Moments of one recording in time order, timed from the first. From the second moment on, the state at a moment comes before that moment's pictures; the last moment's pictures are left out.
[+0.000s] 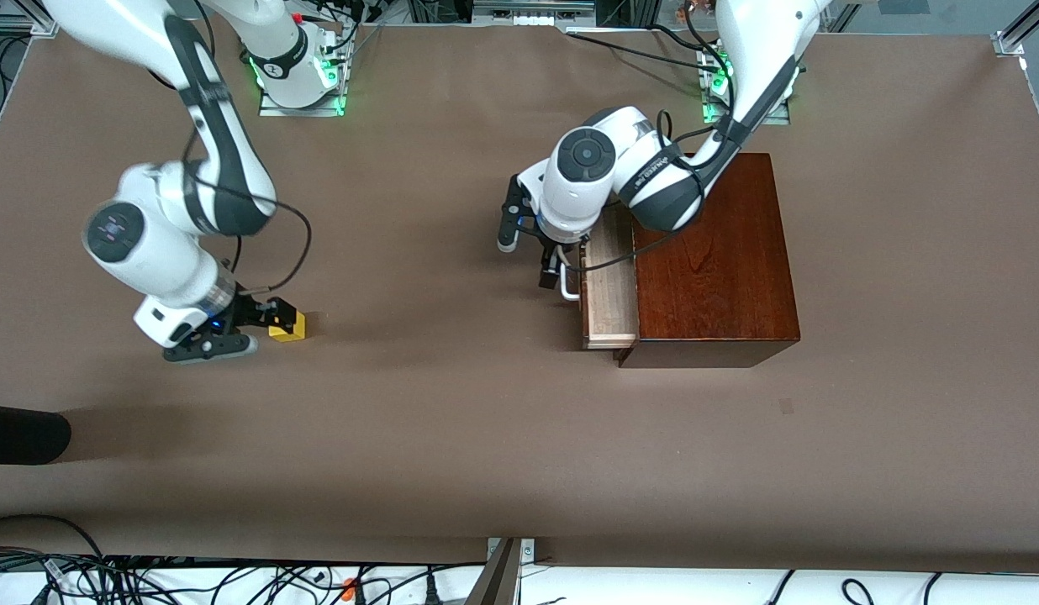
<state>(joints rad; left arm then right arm) -0.27 0.55 -0.50 -1.72 0.19 2.21 0.88 0.25 0.31 -0.12 -1.89 0.08 2.28 -0.07</state>
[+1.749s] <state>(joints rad) 0.05 0.31 -0.47 -1.42 0.03 1.51 0.42 0.25 0.04 -0.14 -1.60 0.01 1.66 -0.07</state>
